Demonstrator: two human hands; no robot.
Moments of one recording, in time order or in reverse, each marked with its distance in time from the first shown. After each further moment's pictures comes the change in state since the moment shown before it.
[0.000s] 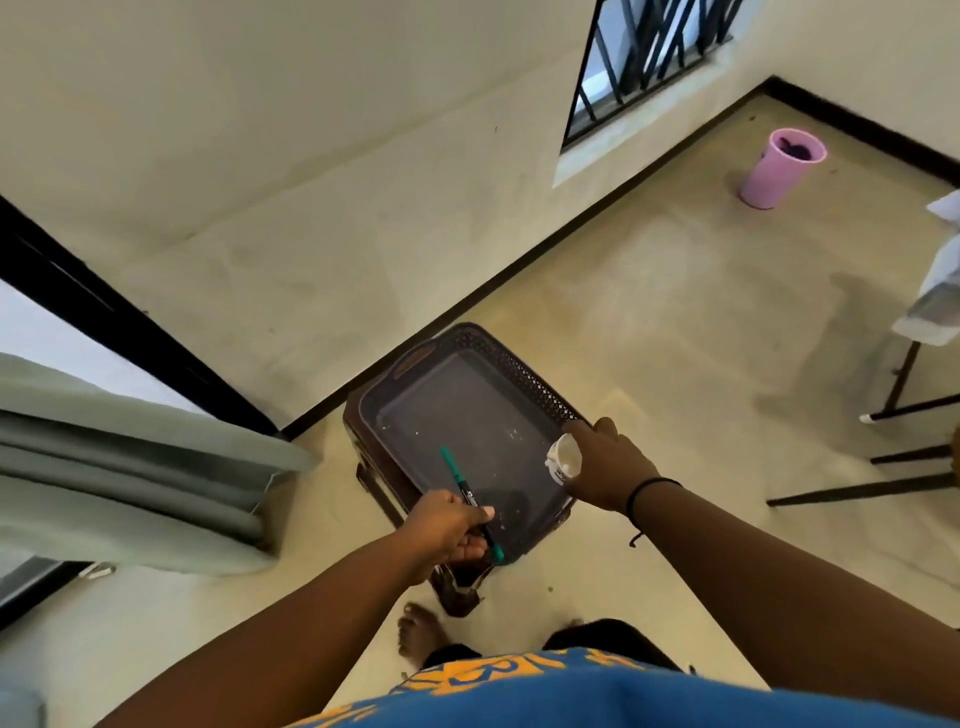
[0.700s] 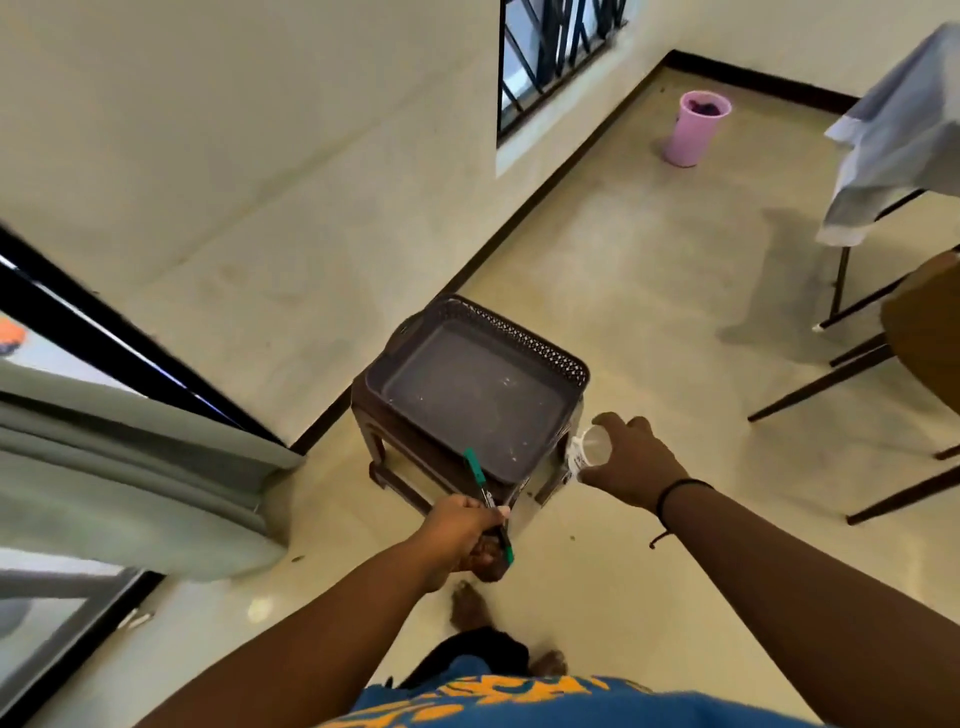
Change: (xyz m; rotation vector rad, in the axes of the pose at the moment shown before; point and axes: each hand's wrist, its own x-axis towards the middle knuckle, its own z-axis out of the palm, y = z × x) left_hand -0.078 -0.074 -0.013 0.207 -0.061 0.030; right_hand -0.141 -0.016 0.049 0.282 0.119 0.231
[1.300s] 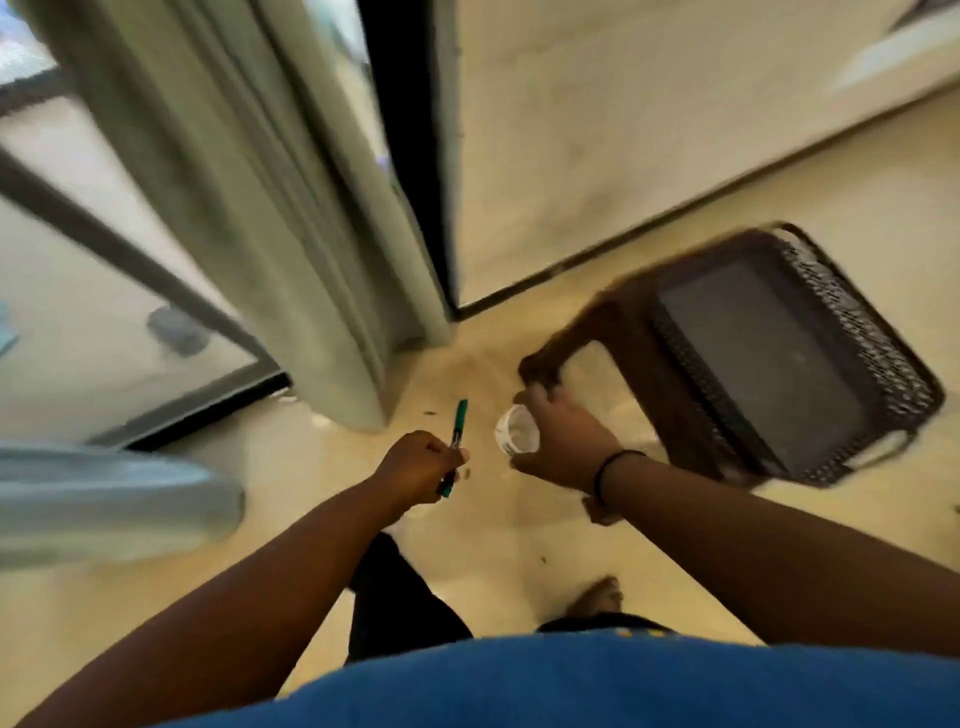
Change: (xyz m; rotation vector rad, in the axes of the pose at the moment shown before) left_hand 0.013 -0.188 -0.303 -0.145 0.304 -0.058; right_hand 0.000 -0.304 0.259 -0.352 -0.362 -0.620
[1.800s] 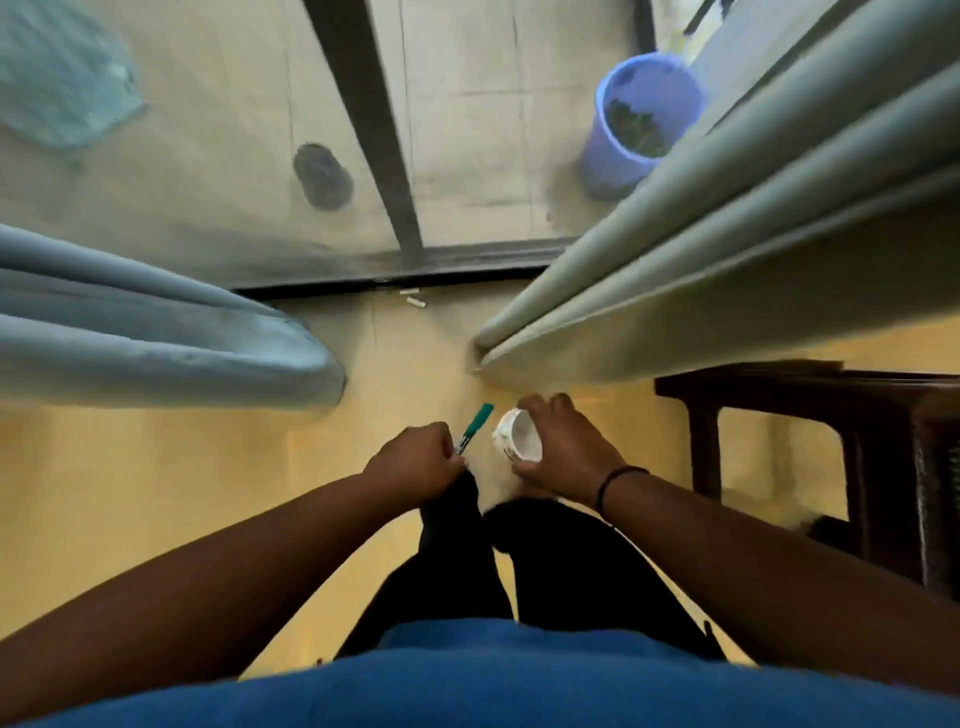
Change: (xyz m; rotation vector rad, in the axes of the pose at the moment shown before) left_hand 0.059 -0.157 -0.232 0.392 0.036 -0.067; right_hand 0.162 -0.227 0.122 -0.158 -0.323 -0.170
